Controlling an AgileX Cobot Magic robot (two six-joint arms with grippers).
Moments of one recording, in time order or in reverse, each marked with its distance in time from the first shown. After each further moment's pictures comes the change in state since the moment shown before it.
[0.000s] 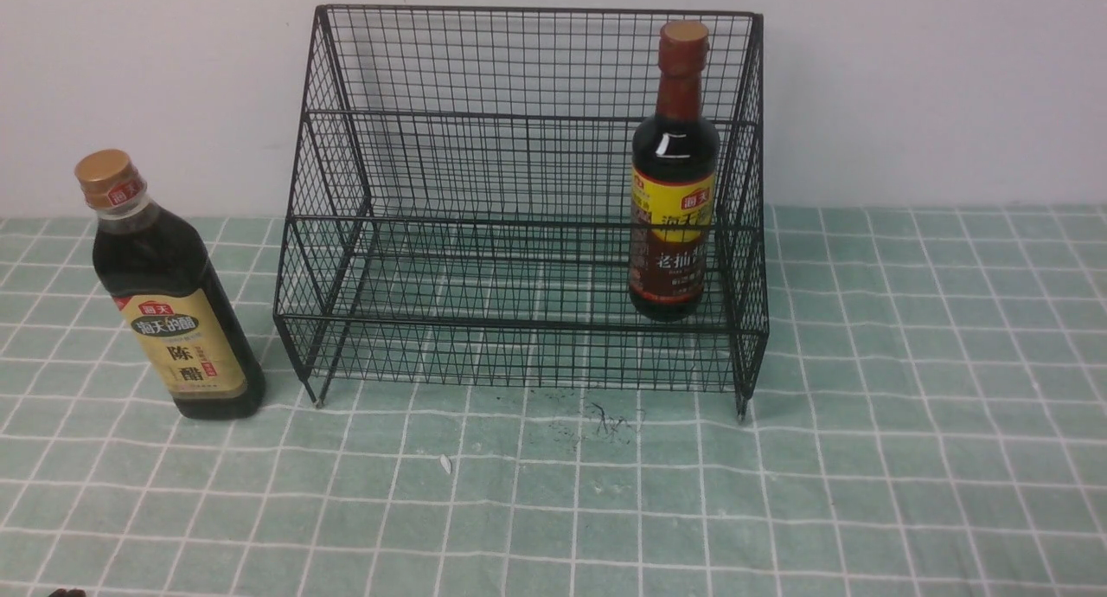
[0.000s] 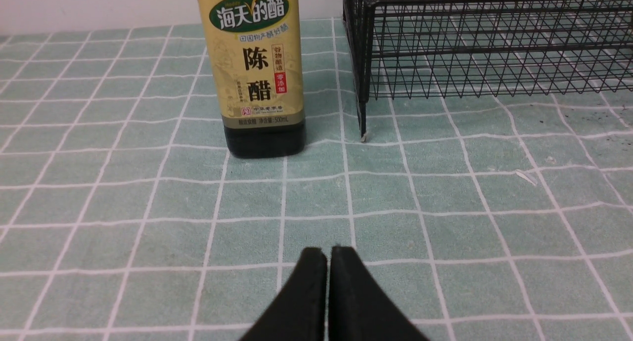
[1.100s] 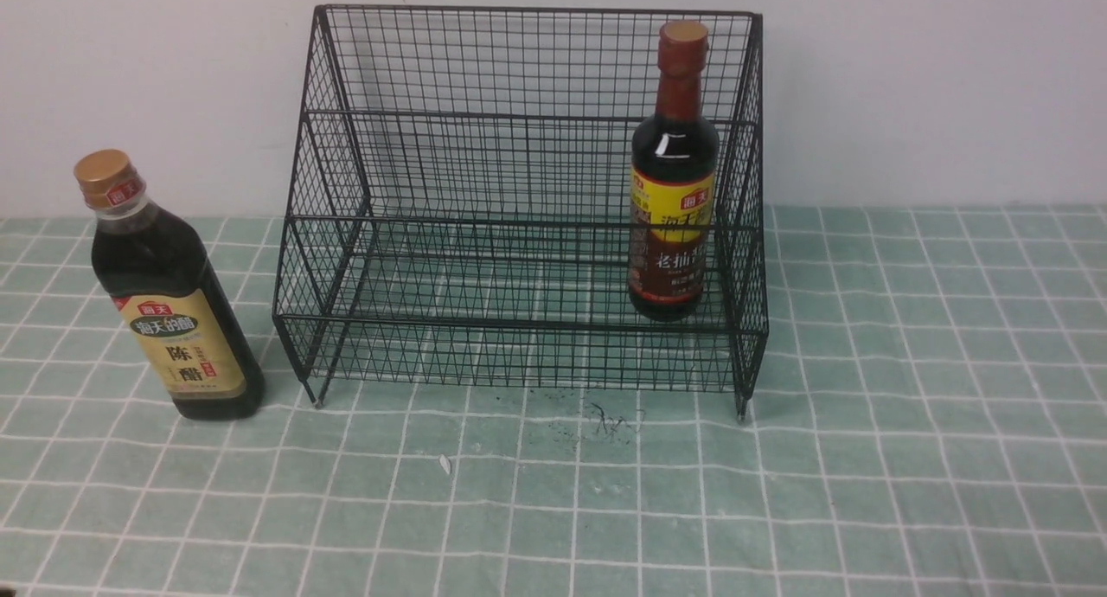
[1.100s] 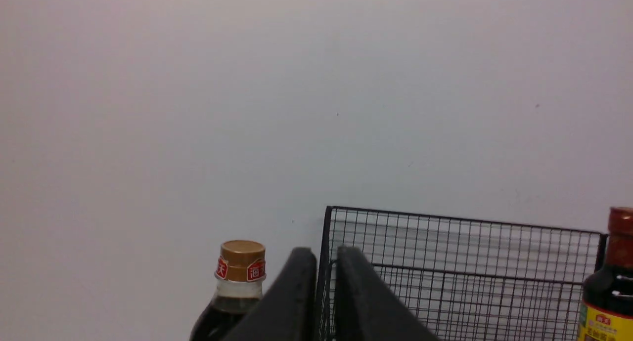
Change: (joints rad) right arm 0.000 0.000 0.000 0.000 -0.001 0.000; left arm 0.000 0.245 -0.084 -0.006 -0.777 -0.137
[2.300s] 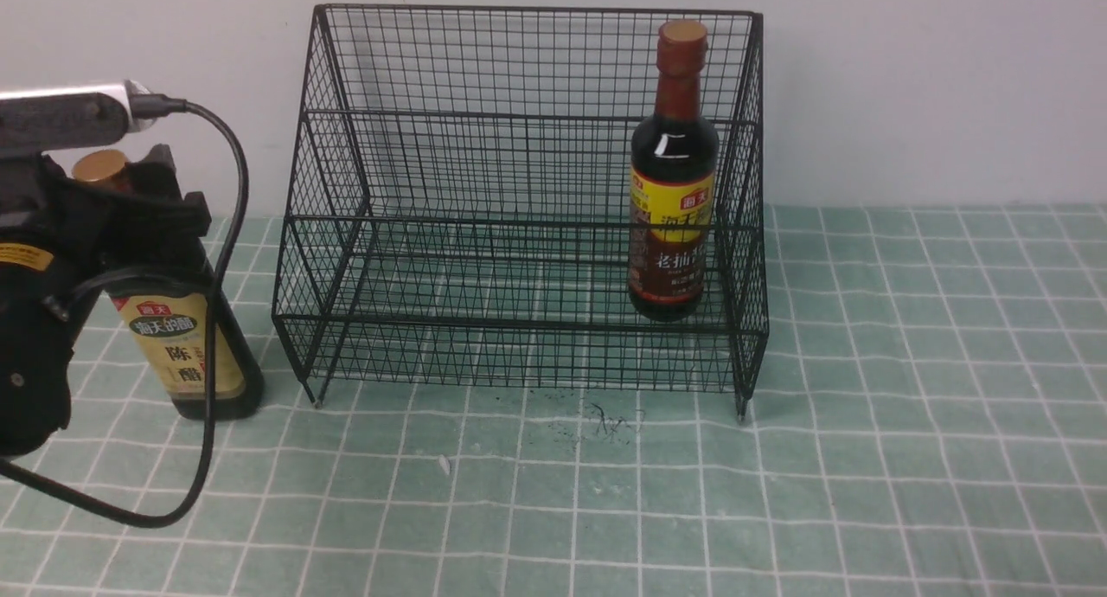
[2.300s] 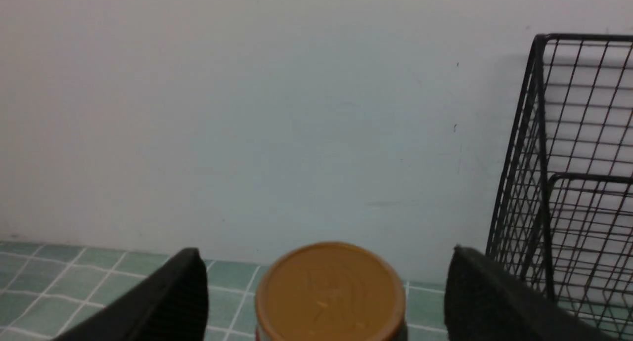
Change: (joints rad) right arm 0.000 0.000 0.000 0.000 -0.002 0.014; left arm 0.000 1.191 -0.587 -0.464 -0.215 0.478
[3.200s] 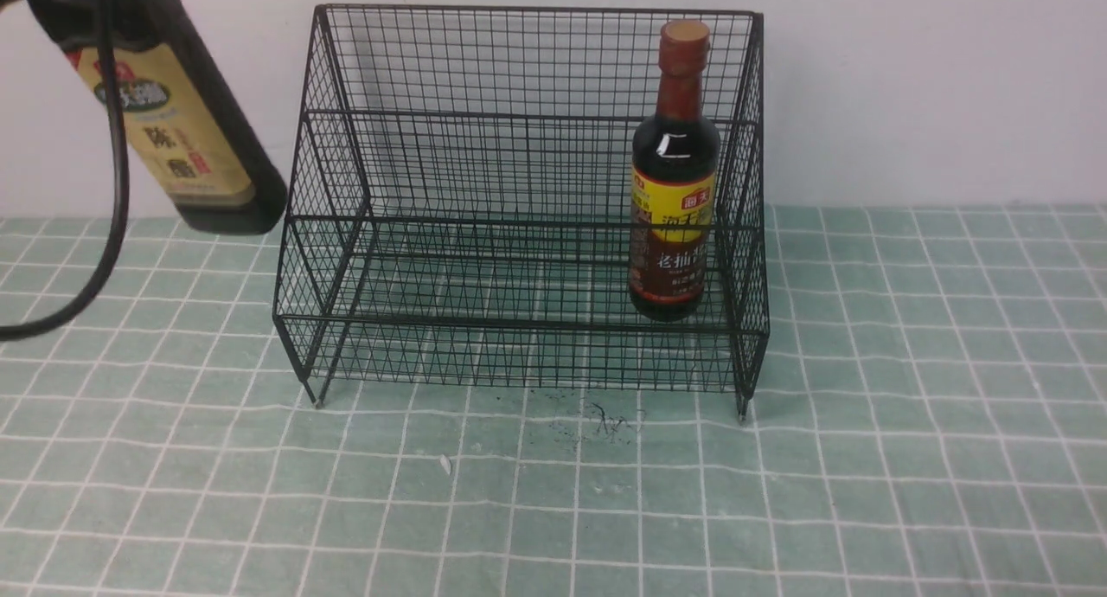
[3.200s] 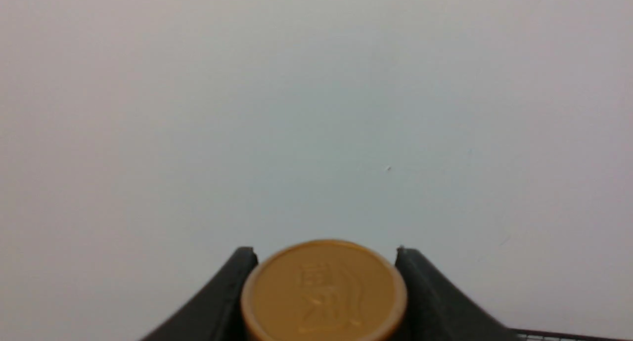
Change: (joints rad) right arm 0.000 0.000 0.001 0.000 0.000 0.003; left arm -0.020 -0.189 -0.439 -0.135 0.431 0.148
